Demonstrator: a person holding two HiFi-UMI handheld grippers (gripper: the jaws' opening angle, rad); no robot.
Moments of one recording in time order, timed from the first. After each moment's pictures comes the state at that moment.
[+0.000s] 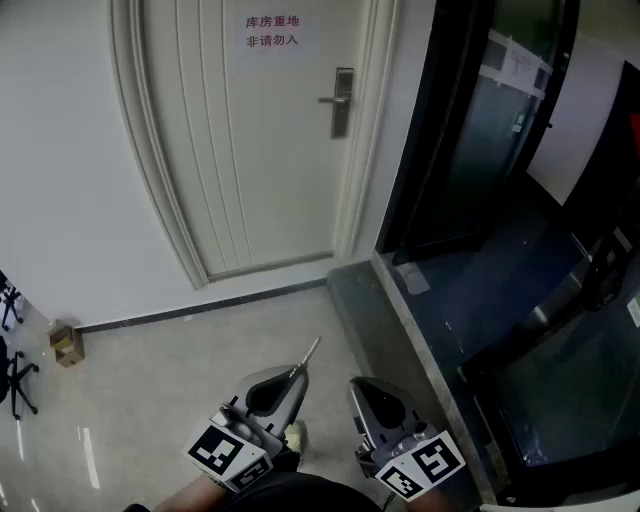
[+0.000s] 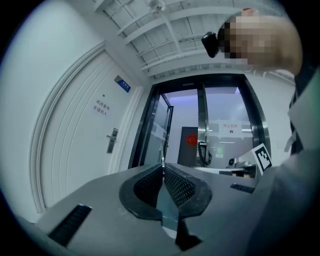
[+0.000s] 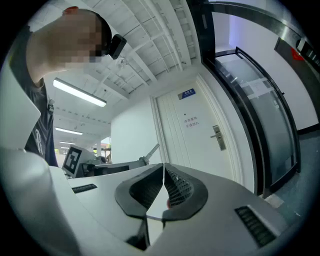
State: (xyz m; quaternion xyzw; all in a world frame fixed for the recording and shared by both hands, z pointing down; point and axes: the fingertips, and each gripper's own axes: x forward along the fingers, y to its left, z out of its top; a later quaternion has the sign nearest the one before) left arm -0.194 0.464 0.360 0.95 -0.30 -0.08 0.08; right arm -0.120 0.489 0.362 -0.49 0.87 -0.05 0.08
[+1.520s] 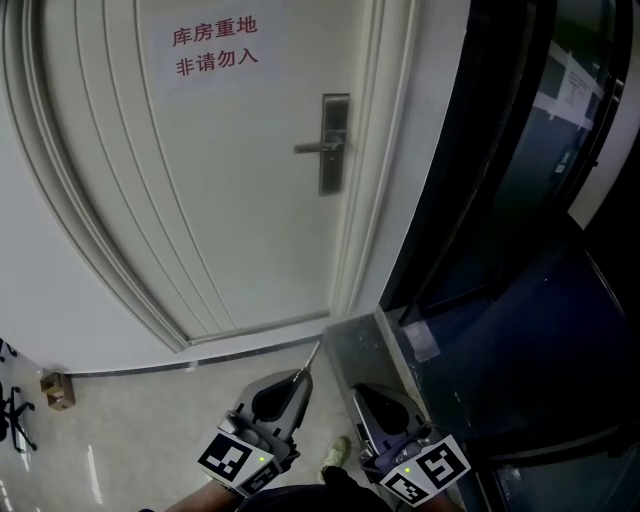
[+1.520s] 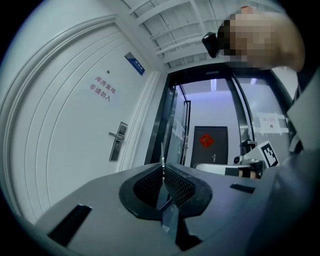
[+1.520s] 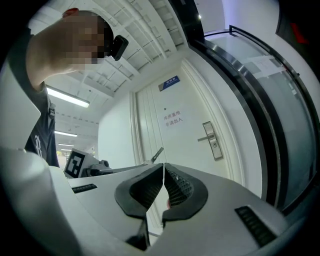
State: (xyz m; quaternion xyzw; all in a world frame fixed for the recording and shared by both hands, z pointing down) left arm -0.063 0.066 0.346 0.93 -0.34 -0.08 0.10; right arm 0.005 0.094 0.340 -0.47 0.88 -0.07 0.09
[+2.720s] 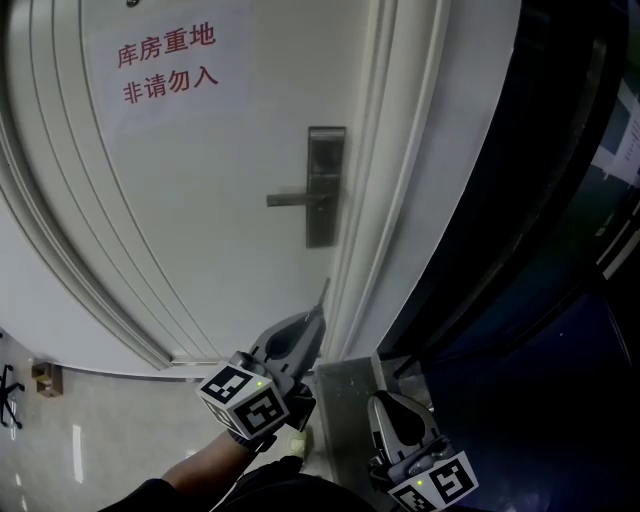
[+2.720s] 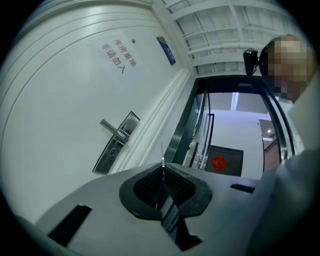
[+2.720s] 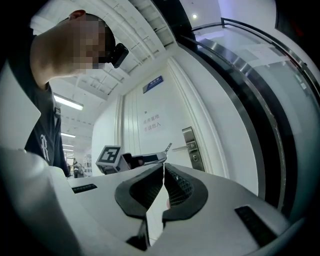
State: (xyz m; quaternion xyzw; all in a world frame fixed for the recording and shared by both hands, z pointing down) left arm 0.058 -0.216 0.316 0.90 -0.36 -0.18 0.19; right arm 0.141 -0.102 0.324 -0.46 0.88 -0.07 0.10
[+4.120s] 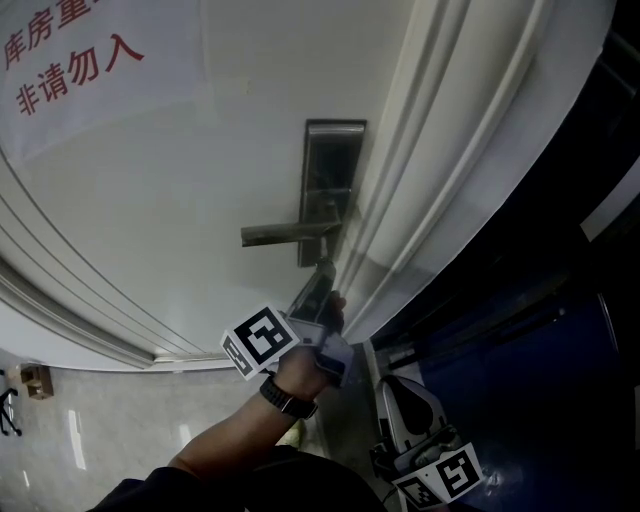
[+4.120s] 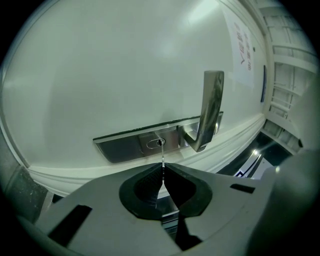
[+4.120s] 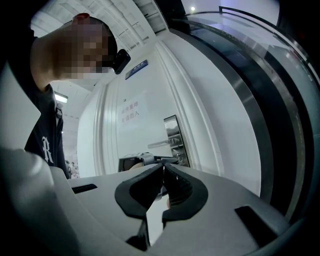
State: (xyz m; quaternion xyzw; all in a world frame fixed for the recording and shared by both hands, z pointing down) left arm 0.075 -0.448 0.386 0.71 -0.33 -0.34 0.52; right arm 0.149 -0.267 0.344 -0.50 0.86 -0.08 0.07
